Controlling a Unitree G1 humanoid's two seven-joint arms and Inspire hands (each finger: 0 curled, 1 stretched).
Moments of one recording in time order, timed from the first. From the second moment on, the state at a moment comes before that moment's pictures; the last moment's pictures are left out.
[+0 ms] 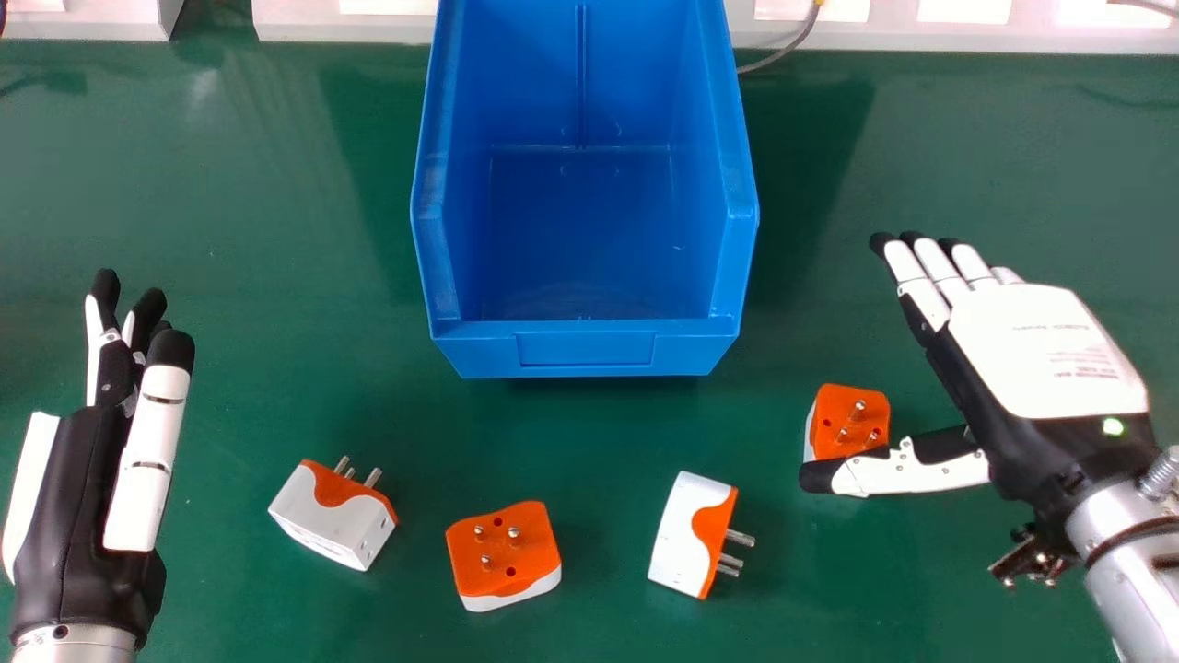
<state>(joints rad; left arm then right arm) 0.33 0.21 0.32 -0.06 -0.15 -0.29 -0.19 0.05 -0.60 0.16 -0.12 -0.87 0.03 0.06</state>
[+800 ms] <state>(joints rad) 0.34 0.21 0.33 -0.08 -0.21 -0.27 -0.21 -0.18 -0.62 0.33 0.25 -0.92 0.01 0.13</state>
